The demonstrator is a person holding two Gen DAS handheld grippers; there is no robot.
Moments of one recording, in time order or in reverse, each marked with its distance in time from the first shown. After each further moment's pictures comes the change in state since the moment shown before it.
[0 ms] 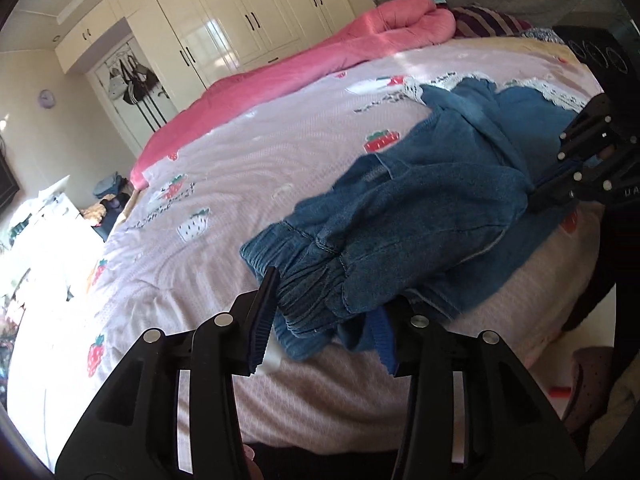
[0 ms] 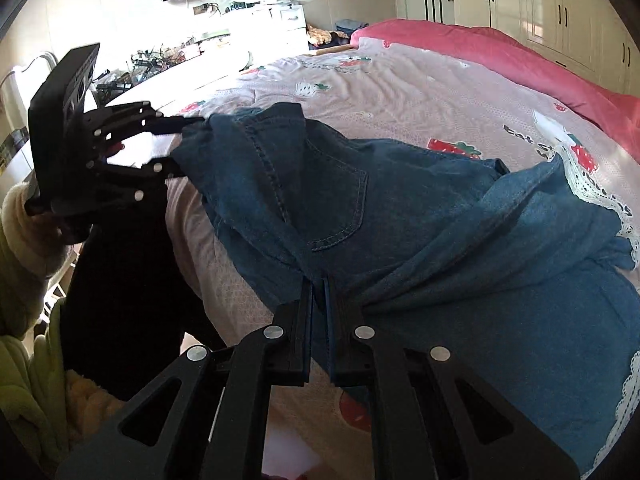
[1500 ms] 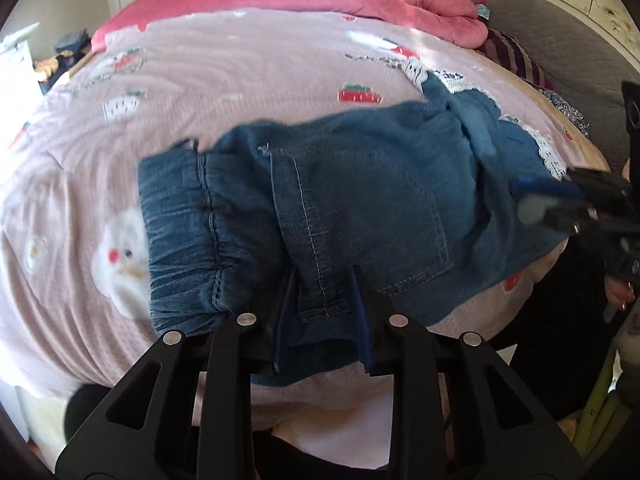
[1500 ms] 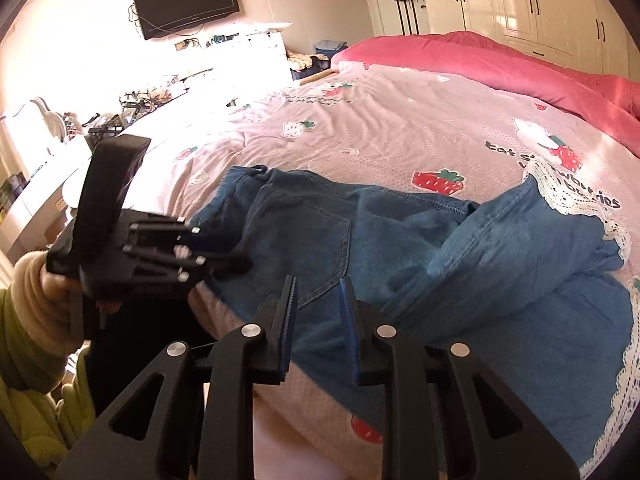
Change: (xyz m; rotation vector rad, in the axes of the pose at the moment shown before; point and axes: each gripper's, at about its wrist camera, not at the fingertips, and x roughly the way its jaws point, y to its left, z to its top) left arm 0.044 -0.008 0.006 -0.401 0.247 -0.316; right arm -0.016 -0.007 0.027 0.109 -0.076 -0.011
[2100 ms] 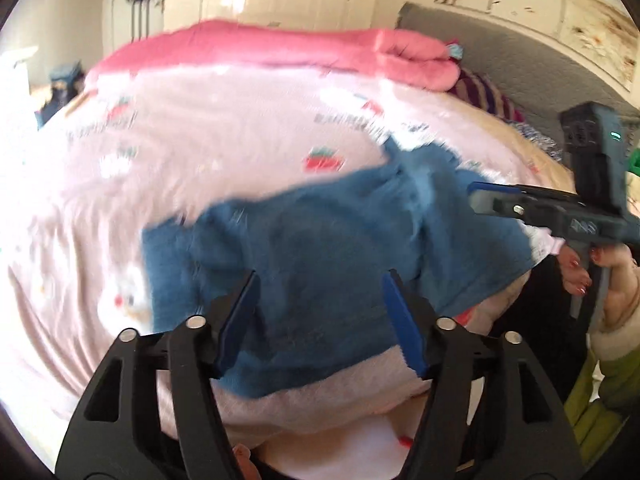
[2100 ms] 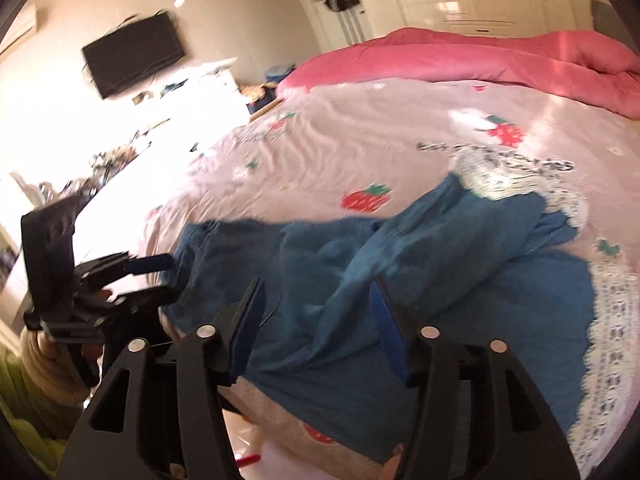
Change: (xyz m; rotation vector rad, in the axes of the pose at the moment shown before) left arm -0.054 -0.025 0.016 0.037 -0.208 -0.078; right arm -0.047 -0.067 0.003 0.231 -0.097 -0.057
